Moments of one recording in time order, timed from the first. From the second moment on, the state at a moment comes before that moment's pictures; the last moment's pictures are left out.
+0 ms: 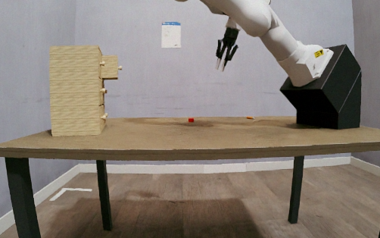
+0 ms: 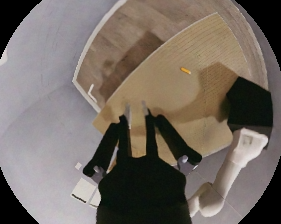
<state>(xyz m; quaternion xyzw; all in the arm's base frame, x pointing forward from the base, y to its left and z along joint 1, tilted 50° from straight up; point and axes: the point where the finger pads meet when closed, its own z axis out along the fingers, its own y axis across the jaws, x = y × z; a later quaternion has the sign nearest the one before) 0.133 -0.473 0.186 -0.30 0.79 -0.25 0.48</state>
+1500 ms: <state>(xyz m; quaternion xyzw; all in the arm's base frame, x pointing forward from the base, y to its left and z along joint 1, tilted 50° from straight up) 0.169 -0.442 0.084 -0.50 0.70 -0.29 0.42</state>
